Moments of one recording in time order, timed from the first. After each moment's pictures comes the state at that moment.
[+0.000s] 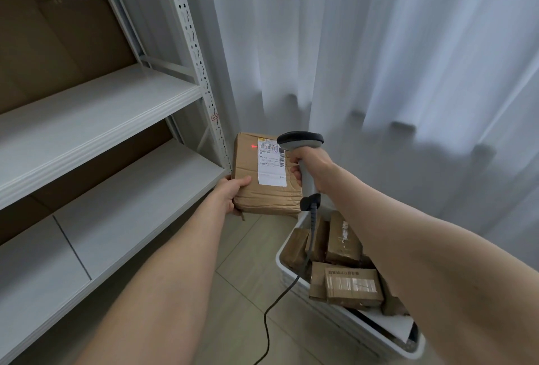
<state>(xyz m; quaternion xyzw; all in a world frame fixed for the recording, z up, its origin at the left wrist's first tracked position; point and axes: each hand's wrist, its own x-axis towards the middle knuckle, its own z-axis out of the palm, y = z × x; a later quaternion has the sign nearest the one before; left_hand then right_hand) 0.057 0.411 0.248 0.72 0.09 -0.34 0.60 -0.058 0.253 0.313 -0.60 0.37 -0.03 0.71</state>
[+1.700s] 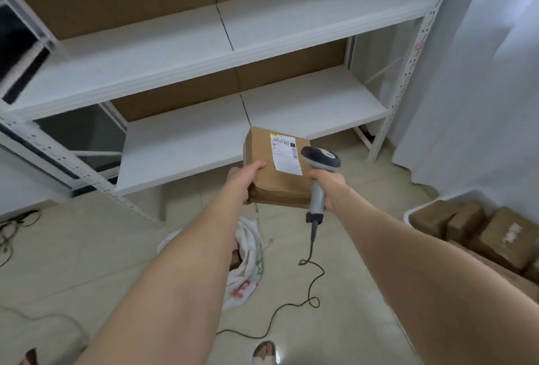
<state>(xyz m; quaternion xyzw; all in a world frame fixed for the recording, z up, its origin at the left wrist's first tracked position) -0.070 0.844 0.194 0.68 0.37 -0.16 0.61 -0.089 0.659 0.193 -0.62 0.33 0.19 0.69</state>
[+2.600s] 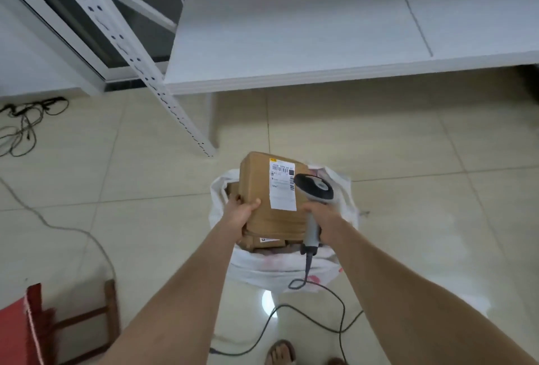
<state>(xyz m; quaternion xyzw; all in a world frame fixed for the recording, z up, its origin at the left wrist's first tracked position) -0.101 1.247 -0.233 0.61 0.49 -0.13 0.62 -0.052 1.079 -0.252 -0.64 0.33 0.38 0.58</state>
